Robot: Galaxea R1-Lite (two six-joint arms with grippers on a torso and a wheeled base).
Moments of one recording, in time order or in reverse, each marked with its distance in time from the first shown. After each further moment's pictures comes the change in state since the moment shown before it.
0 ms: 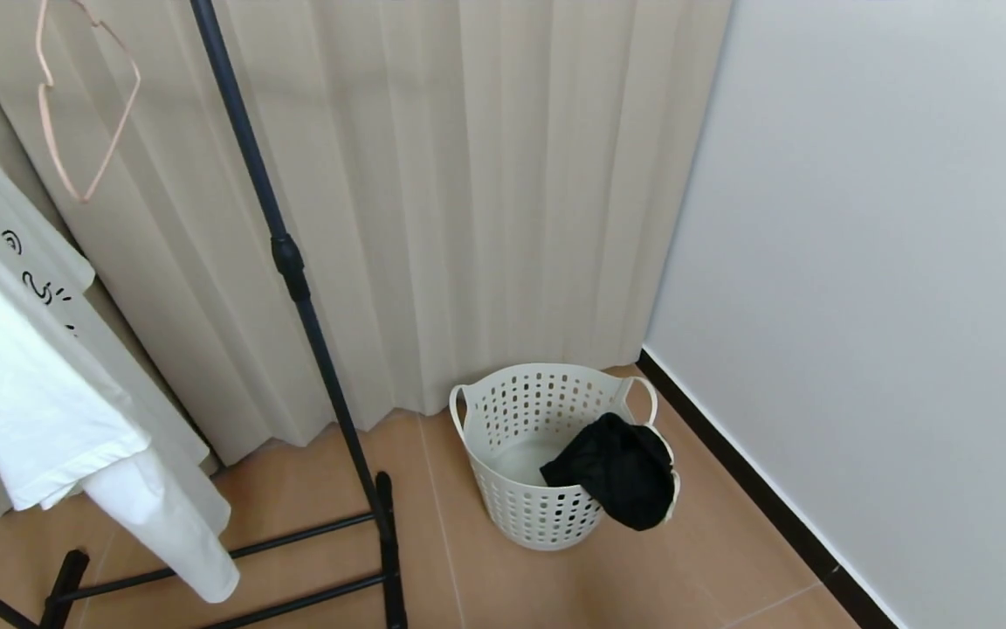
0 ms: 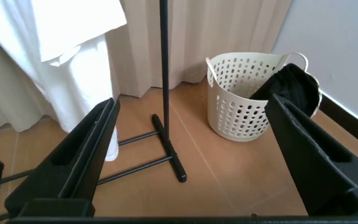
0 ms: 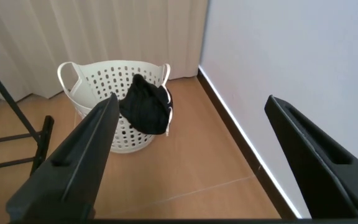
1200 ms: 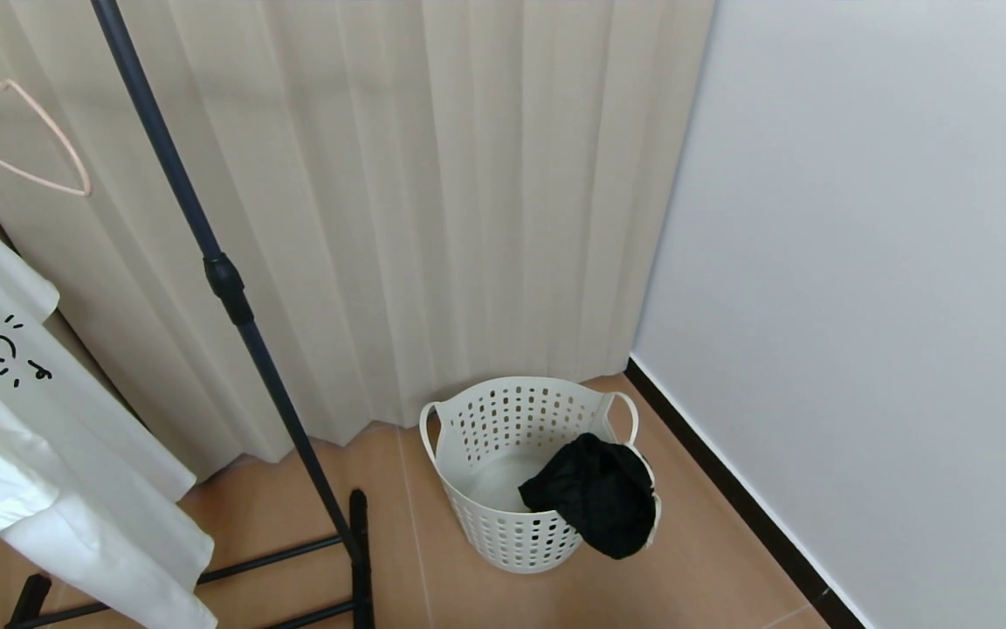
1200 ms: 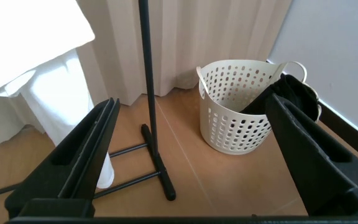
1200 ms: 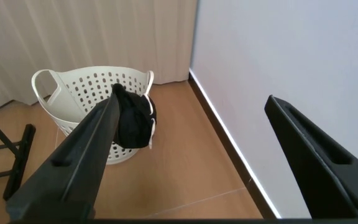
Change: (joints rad) left arm 0.000 0.000 0.000 -0.001 0.003 -0.004; right arm 0.001 0.000 0.000 0.000 0.001 -0.001
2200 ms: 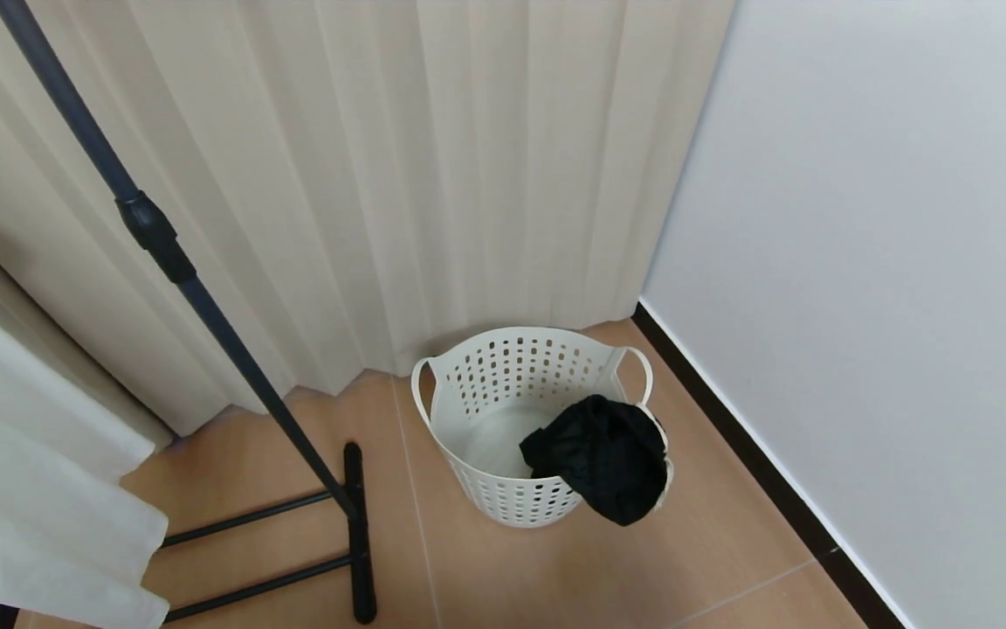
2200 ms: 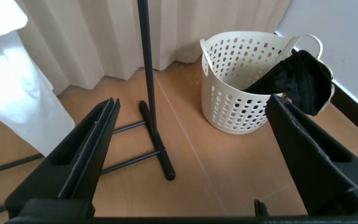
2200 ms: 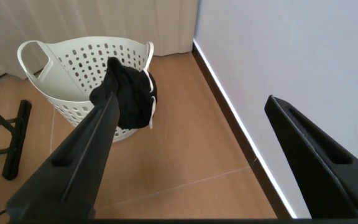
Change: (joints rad) left arm 0.000 0.000 0.000 0.000 -0.001 -0.002; right arm -0.001 0.000 0.000 0.000 0.000 0.002
